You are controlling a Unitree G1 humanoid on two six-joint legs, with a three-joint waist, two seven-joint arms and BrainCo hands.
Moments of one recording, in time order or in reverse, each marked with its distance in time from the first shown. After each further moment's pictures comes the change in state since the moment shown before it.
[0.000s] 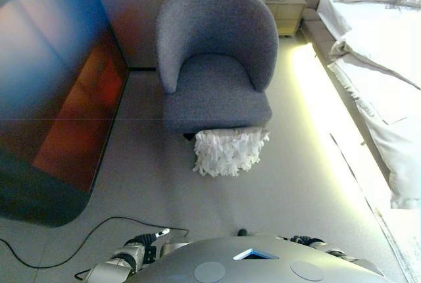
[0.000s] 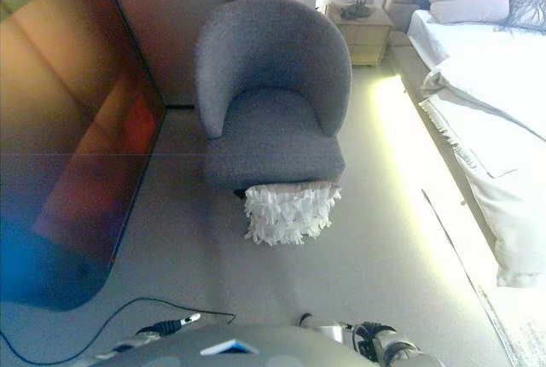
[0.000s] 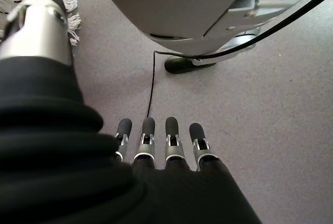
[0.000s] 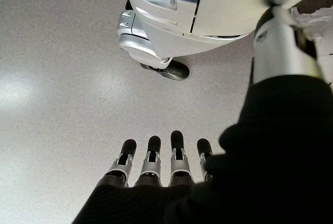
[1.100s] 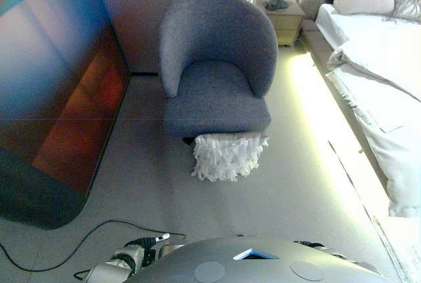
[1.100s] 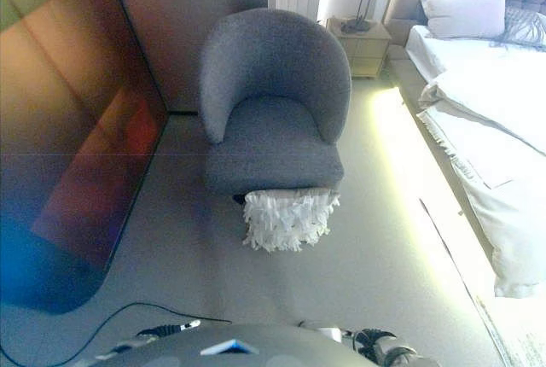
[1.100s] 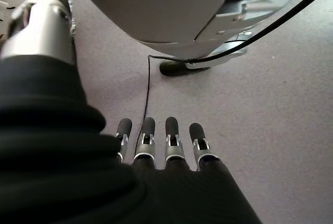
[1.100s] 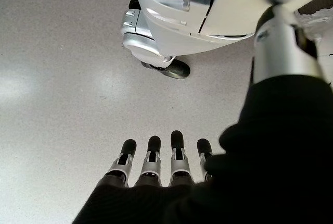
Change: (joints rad) left arm 0.003 0.012 -0.040 -0.011 0.001 0.059 -0.004; right arm 0.014 0.001 0.006 0.009 0.006 0.000 0.012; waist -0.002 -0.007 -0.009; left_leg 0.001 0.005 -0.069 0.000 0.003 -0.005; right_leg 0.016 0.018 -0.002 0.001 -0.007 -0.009
